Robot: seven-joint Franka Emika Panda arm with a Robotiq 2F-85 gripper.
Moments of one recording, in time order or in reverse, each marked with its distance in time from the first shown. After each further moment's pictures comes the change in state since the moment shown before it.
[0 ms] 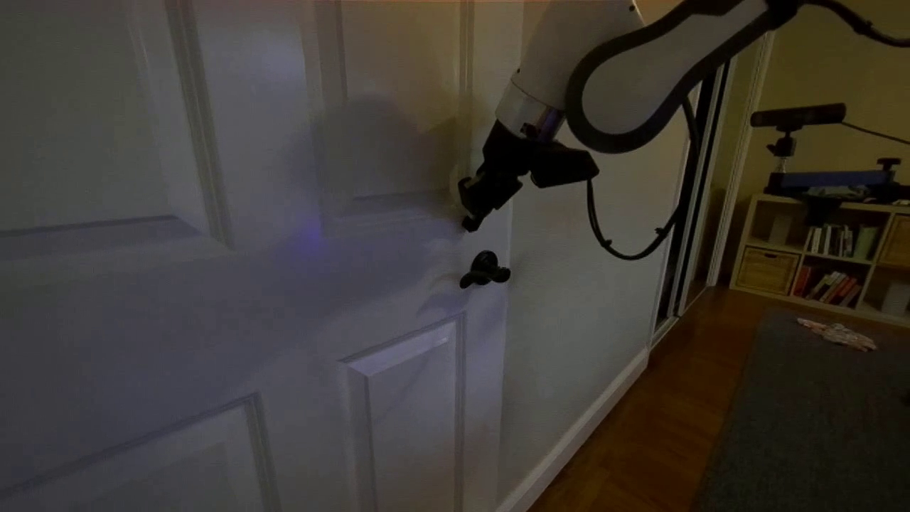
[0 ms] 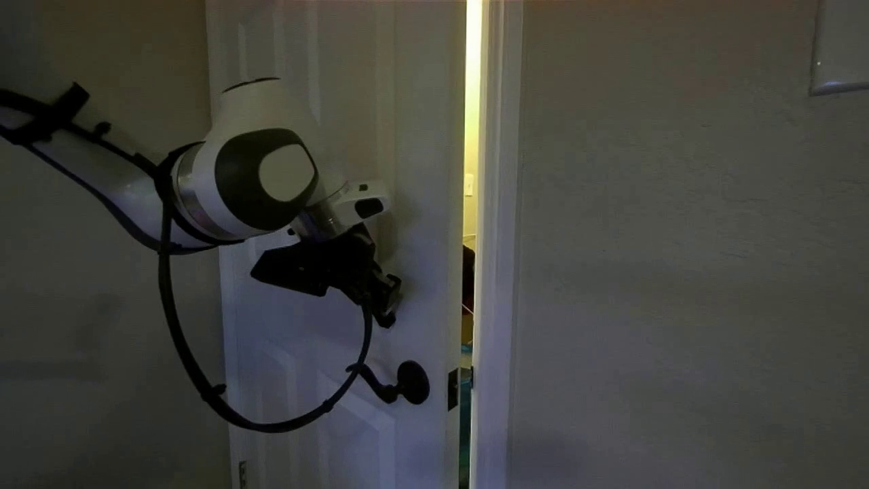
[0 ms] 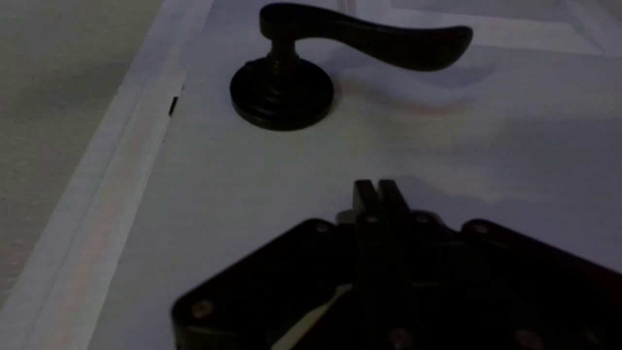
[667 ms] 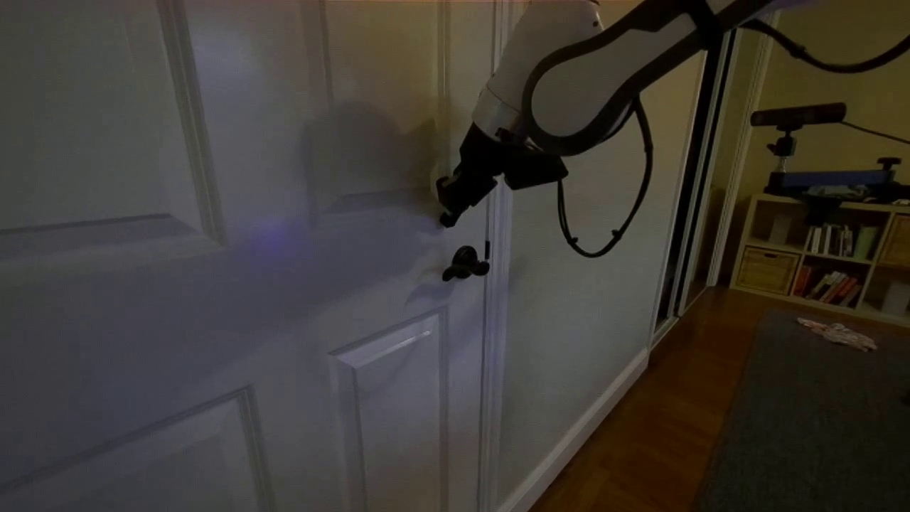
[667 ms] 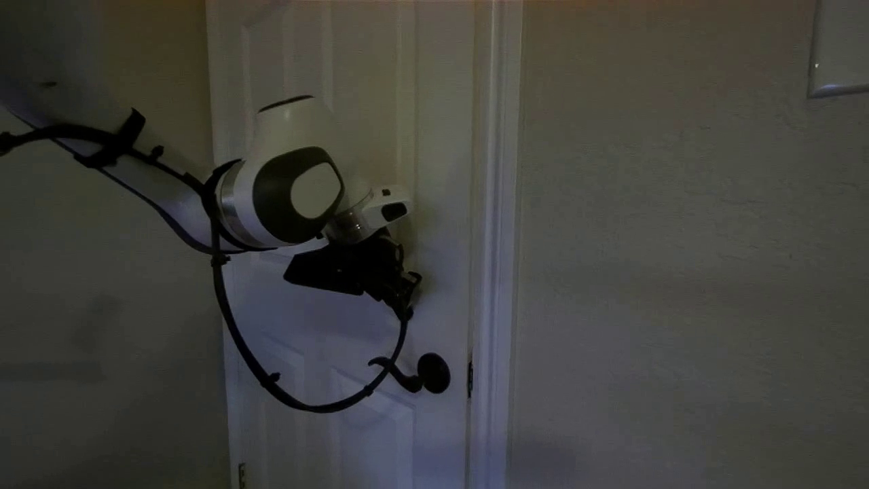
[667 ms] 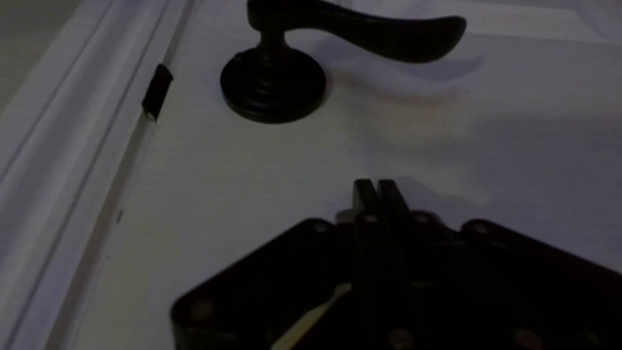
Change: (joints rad) arm 0.071 0.125 -0.074 0.186 0.134 -0.006 -0.163
